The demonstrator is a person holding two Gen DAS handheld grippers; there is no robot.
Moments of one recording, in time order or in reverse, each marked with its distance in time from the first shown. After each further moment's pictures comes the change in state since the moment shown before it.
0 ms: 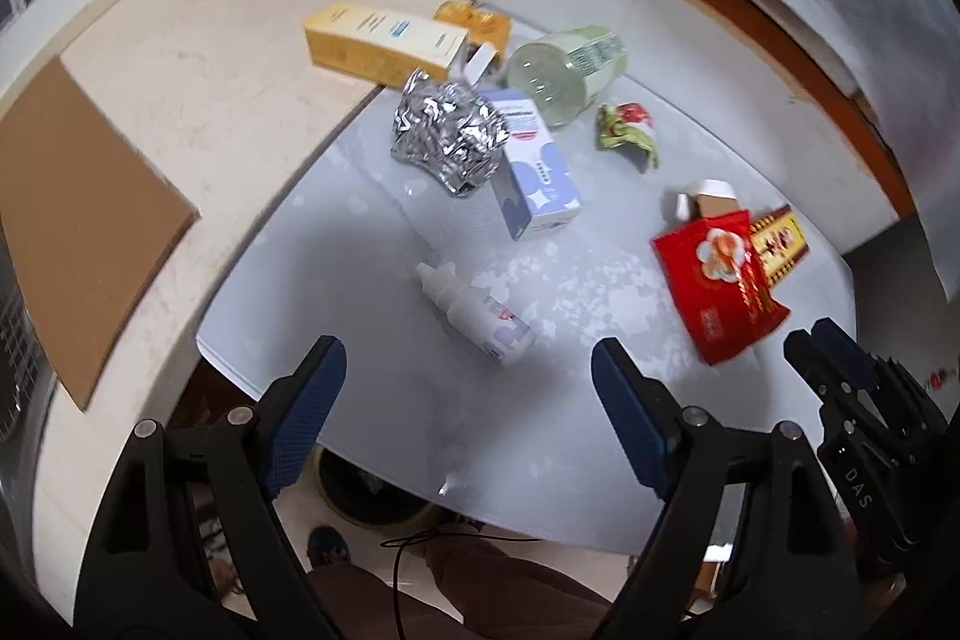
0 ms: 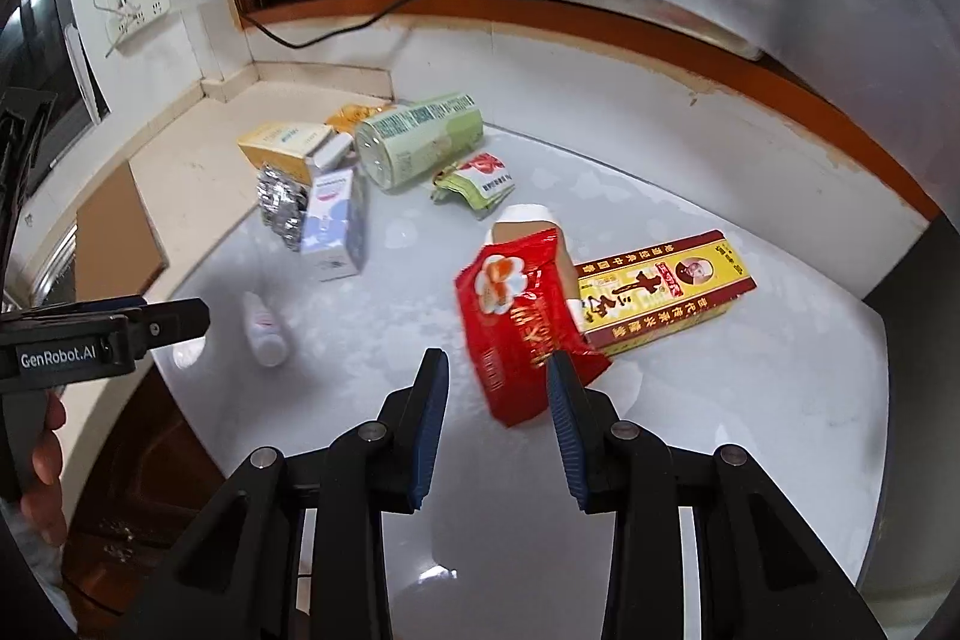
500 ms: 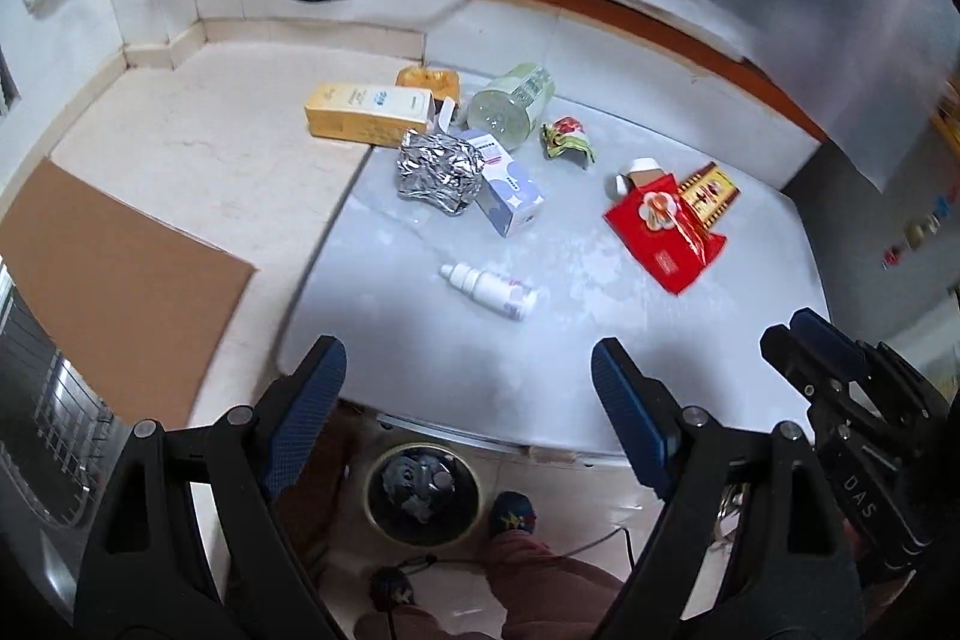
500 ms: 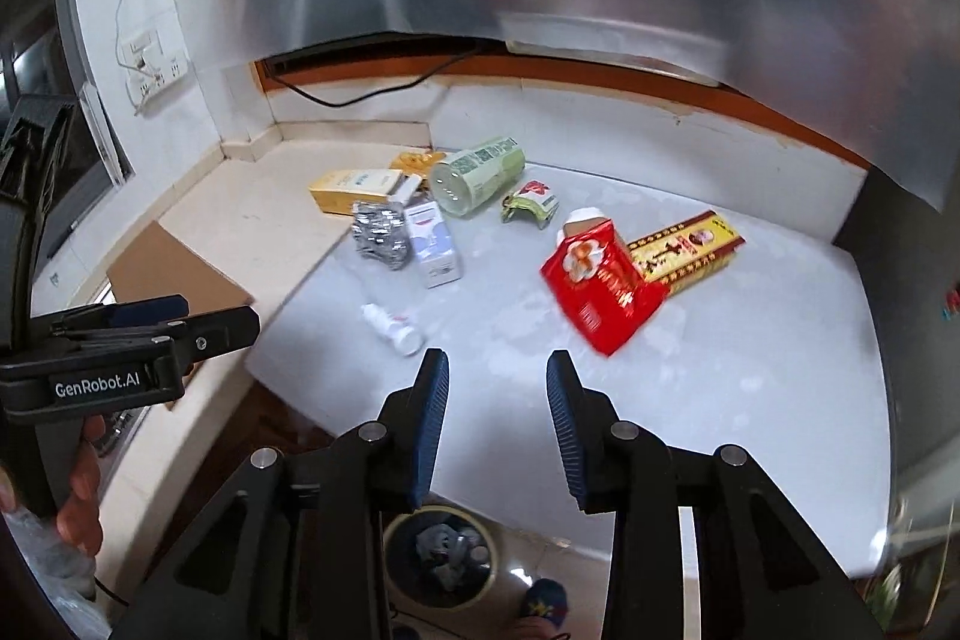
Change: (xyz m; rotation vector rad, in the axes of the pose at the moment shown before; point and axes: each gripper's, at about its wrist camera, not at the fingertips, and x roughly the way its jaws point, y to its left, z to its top) left arm -0.088 0.030 -0.022 0.226 -0.102 -0.084; right arm -0.105 0.091 -0.041 0.136 -0.115 -0.019
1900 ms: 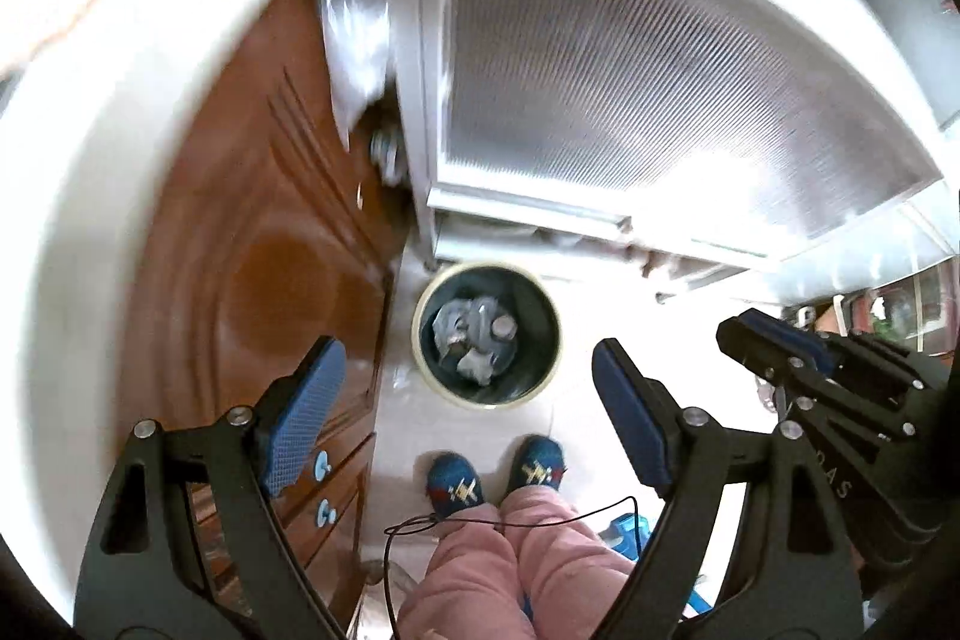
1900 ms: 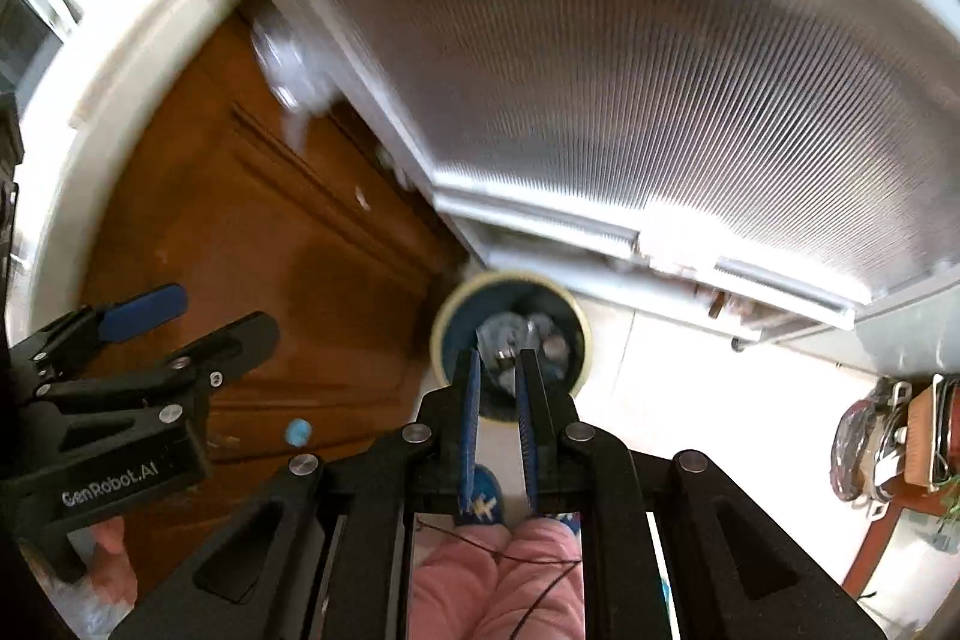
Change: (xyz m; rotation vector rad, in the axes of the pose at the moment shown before) left arm 0.086 0.087 -0.236 0.119 0.246 0.032; right arm 0.118 0.094 -0.268 0.157 0.409 0.052
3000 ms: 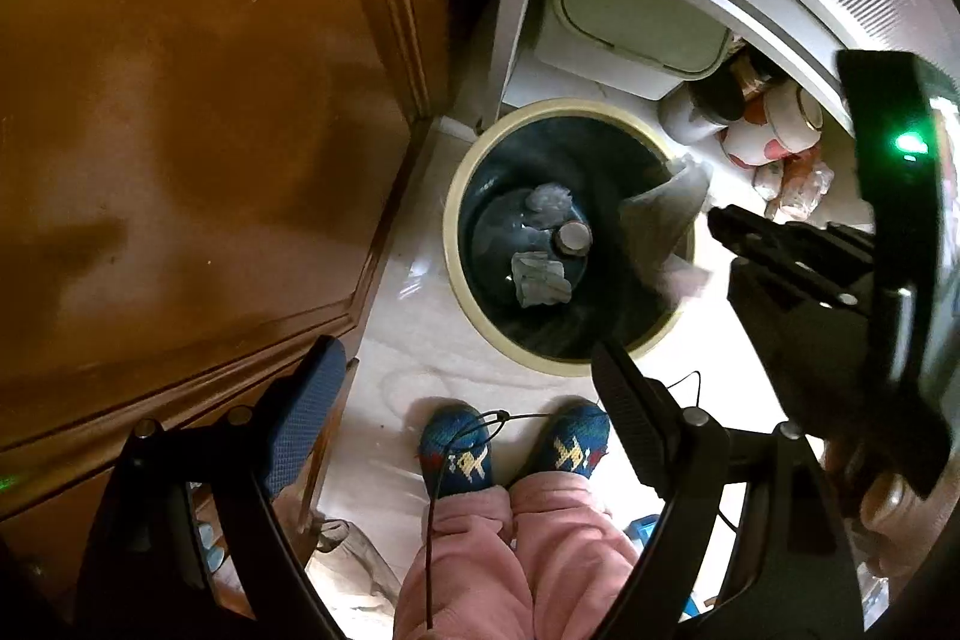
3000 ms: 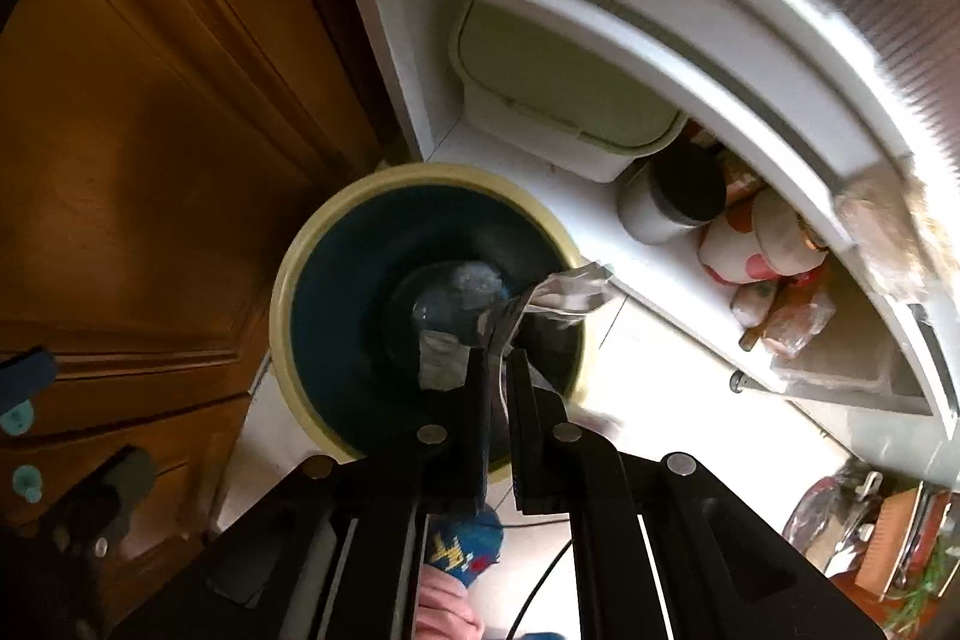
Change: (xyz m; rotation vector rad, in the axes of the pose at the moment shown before) left arm 0.292 0.065 -0.119 -0.204 0.245 0.095; right arm 0.347 0.003 -0.041 -0.275 0.200 -0.188
